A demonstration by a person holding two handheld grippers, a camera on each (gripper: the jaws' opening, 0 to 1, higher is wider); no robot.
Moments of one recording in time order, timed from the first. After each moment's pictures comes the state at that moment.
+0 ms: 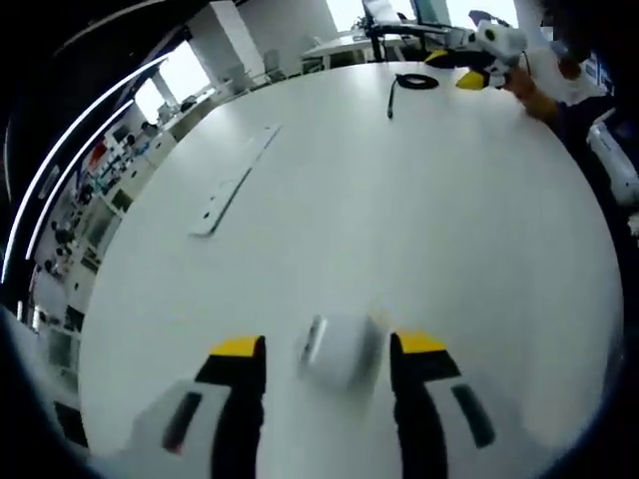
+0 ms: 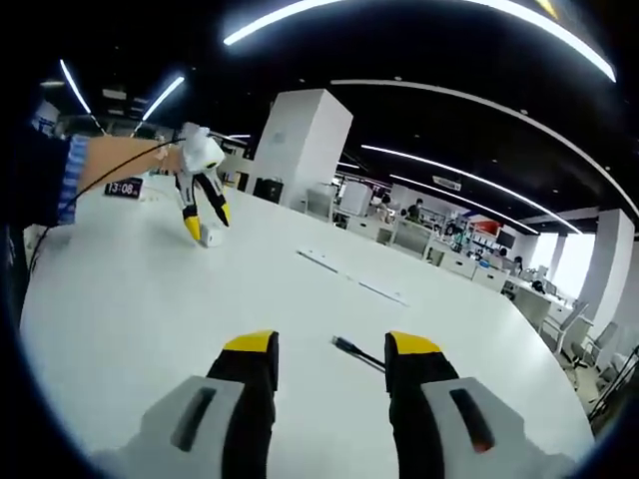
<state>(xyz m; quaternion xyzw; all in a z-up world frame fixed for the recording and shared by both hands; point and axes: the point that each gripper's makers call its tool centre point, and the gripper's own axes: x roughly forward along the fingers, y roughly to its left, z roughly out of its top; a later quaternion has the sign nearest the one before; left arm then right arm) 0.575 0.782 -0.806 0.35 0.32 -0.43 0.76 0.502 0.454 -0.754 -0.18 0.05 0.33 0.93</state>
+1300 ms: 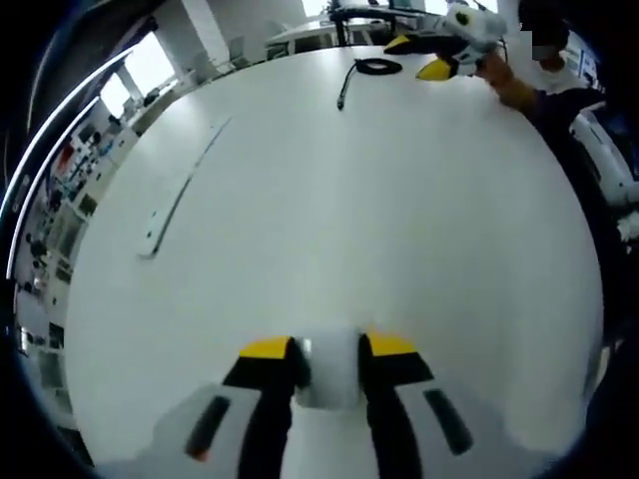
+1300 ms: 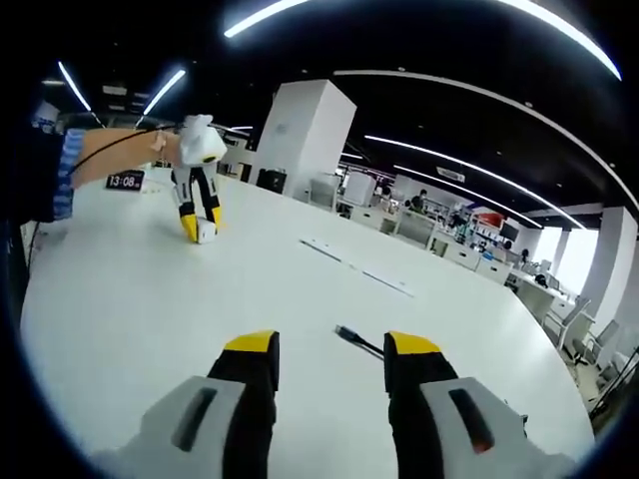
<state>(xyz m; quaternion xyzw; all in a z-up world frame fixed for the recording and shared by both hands) 0.533 0.742 -0.817 0.37 0.36 -0.48 0.71 0.501 0.454 -0.764 -0.18 0.07 0.33 0.92</state>
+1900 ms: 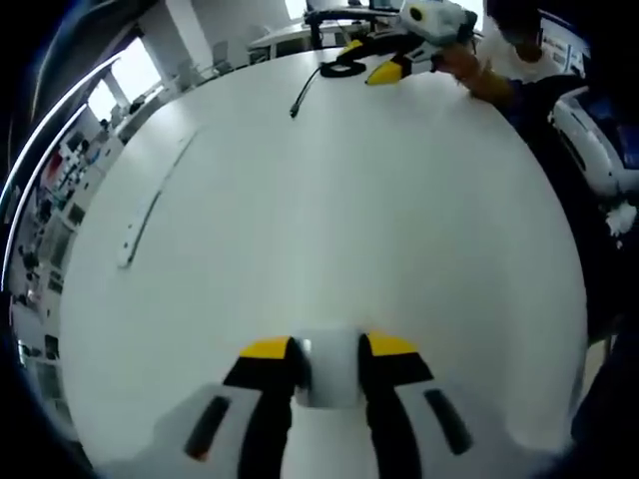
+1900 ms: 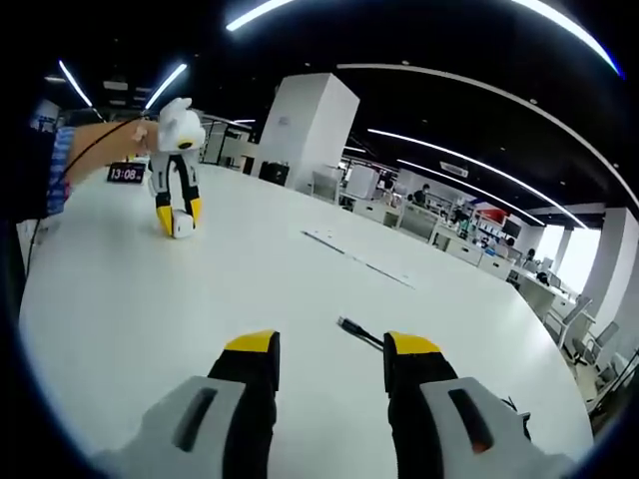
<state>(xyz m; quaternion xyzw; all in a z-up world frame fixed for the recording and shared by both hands) 0.479 0.728 -0.817 0.37 0.36 -0.50 0.69 0.502 0.454 -0.773 -0.19 0.09 0.34 0.92</state>
